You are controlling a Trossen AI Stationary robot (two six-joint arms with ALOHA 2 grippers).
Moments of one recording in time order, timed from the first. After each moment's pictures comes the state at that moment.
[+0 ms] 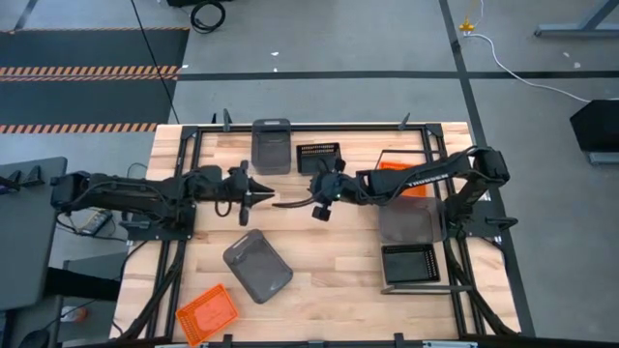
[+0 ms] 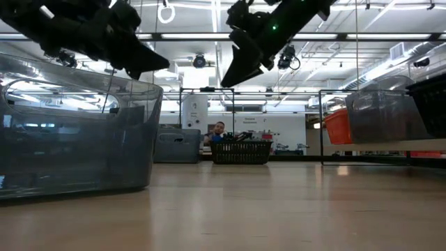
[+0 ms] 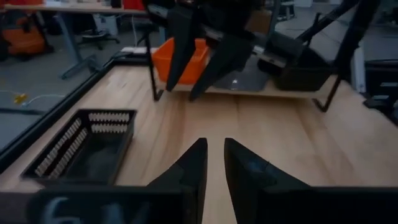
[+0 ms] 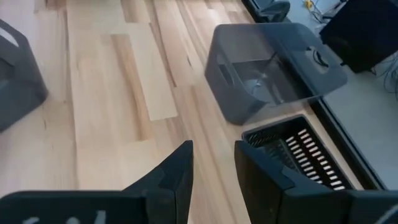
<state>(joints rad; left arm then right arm) 0.14 0.93 0.37 0.35 0.04 0.01 0.03 1.67 1.18 -0.20 0.44 0.05</state>
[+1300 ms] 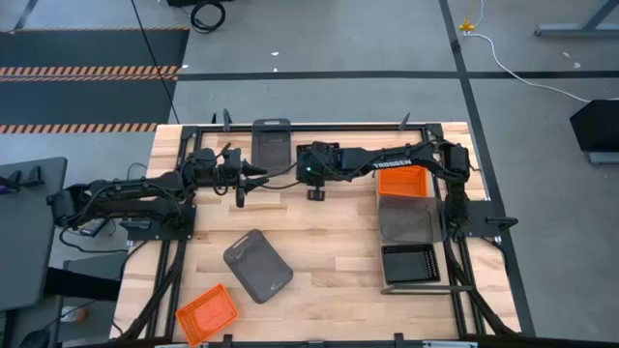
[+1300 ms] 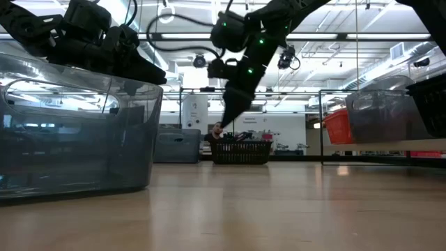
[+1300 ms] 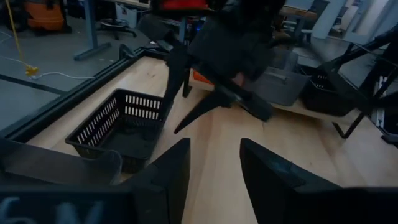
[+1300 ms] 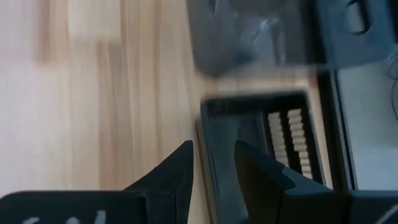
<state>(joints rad) 0.45 0.94 0.29 0.45 0.29 -0.10 -0.18 1.94 1.46 -0.48 0.30 -0.24</state>
